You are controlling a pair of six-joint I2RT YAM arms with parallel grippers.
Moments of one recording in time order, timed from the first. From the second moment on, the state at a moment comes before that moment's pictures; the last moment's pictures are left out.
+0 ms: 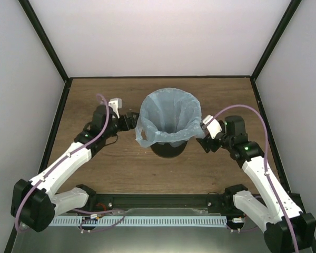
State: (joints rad) left arm -0.47 1.13 0.78 -0.13 0.10 -0.57; right arm 0.25 0.87 0.70 -0.55 -0.28 -0.47
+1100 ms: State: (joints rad) left arm -0.46 1.13 1.27 -0.61 -0.26 -0.22; right arm 0.07 1.04 1.33 -0.73 -0.25 -0.31
